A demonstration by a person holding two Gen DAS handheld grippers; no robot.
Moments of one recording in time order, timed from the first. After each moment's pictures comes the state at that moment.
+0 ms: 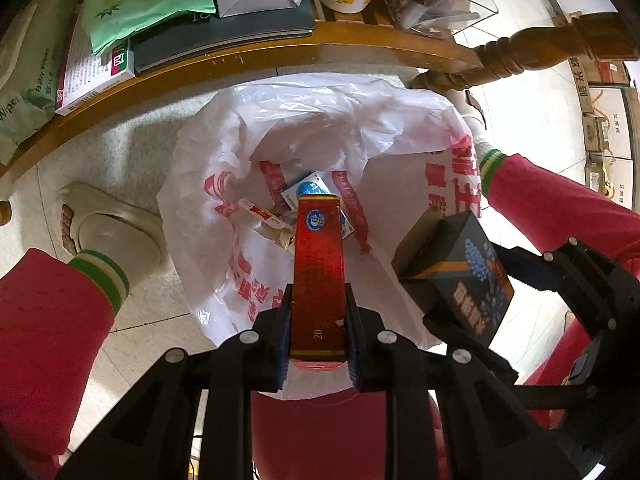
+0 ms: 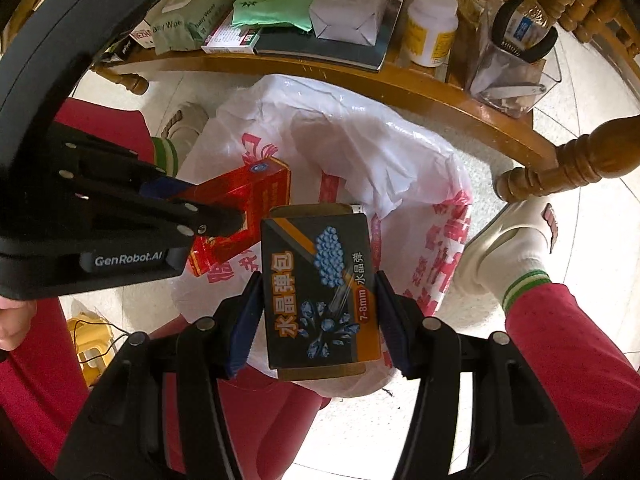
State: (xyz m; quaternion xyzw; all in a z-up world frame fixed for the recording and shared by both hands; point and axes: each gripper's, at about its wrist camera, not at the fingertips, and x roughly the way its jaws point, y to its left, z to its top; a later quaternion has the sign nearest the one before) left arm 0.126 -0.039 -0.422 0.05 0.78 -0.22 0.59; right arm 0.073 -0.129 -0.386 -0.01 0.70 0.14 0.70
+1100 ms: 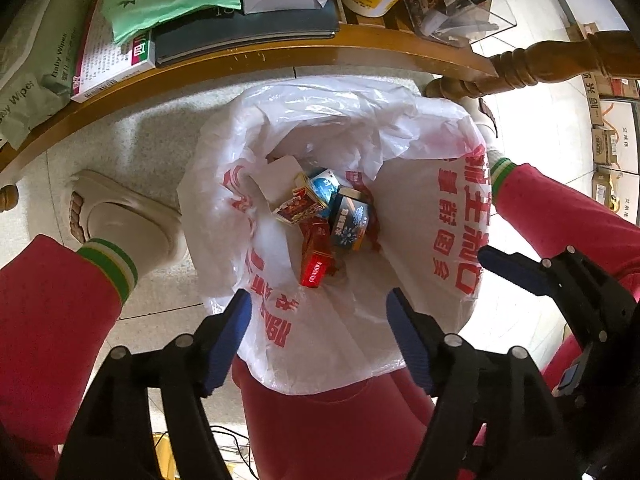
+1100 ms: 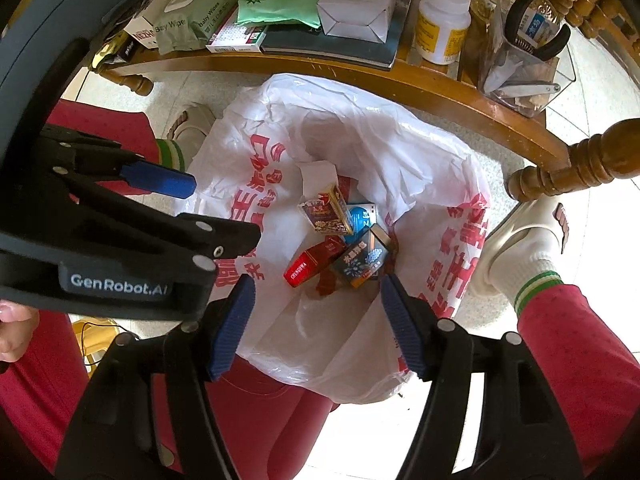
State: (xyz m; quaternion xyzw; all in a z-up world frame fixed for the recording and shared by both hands) left arm 0.129 -0.034 -0.418 0.04 0.78 -0.20 0.59; right arm 0.077 -0.123 -0.389 0.00 0.70 0.15 0.70
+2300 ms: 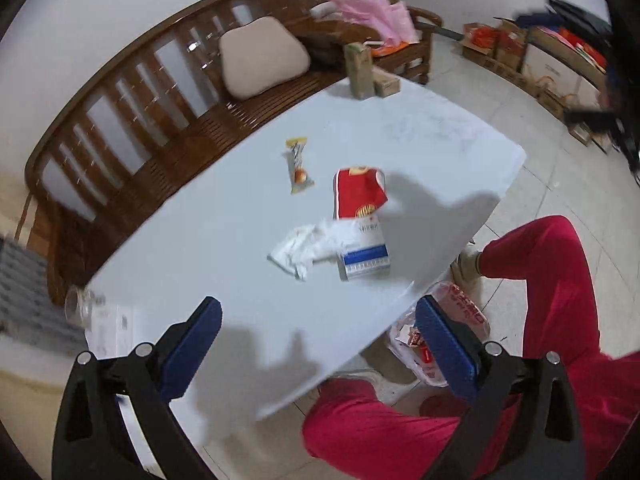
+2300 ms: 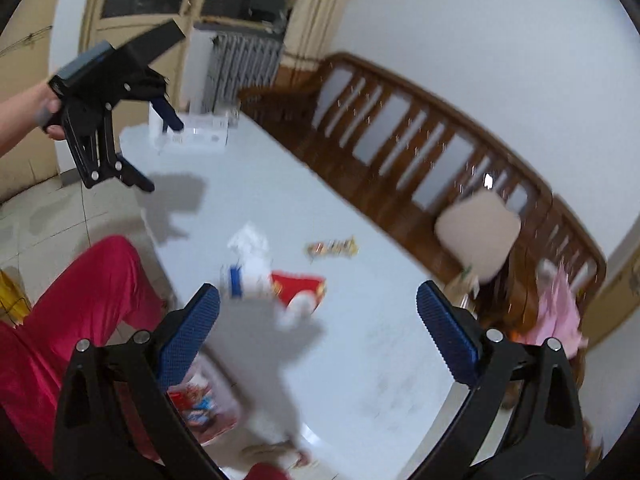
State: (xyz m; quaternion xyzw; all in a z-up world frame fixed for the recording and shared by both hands) left arm 0.177 0.040 0.071 0.29 0.44 -0.30 0.80; right arm 0.124 -0.184 0.107 -0.26 0.27 0.24 0.89
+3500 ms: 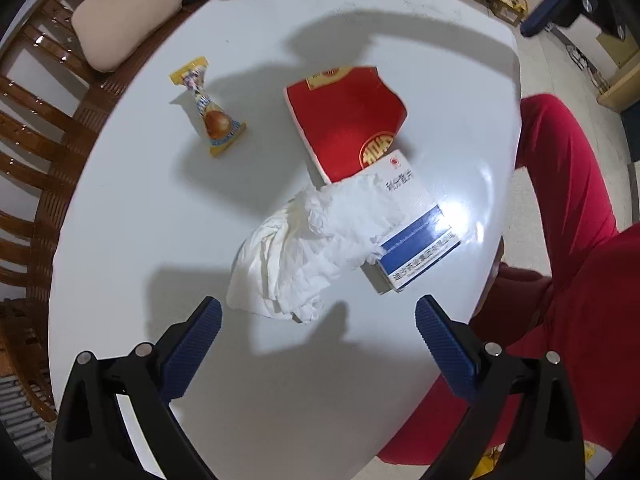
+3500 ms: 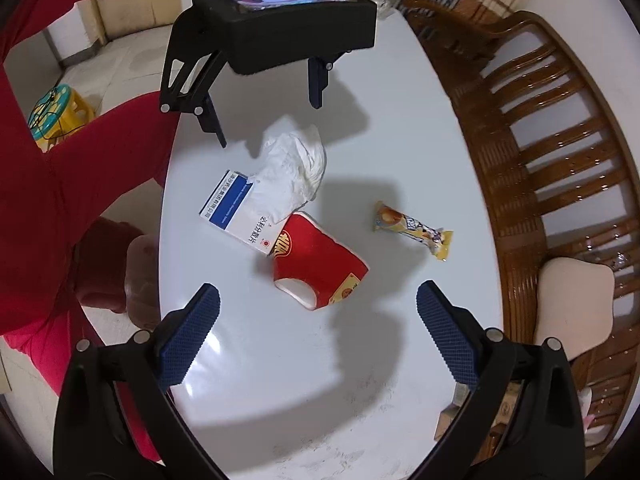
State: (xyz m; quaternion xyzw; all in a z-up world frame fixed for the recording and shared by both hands) left arm 0.298 -0.006 -0.088 0.41 0.52 -0.43 0.61; right arm 0.286 -0.134 -0.008 -0.44 0.42 0.45 0.66
